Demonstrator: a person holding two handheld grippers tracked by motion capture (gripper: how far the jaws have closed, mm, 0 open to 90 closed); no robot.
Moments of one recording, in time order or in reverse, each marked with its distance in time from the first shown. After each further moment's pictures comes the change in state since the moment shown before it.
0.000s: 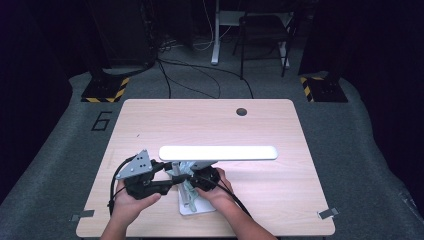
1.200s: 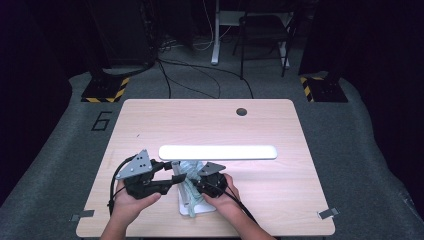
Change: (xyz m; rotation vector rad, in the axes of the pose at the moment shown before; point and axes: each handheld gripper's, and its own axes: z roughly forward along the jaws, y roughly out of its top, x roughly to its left) left arm 0.001 0.000 0.000 -0.005 0.009 0.010; right arm 0.005 -0.017 -0.023 0.016 -0.042 0.026
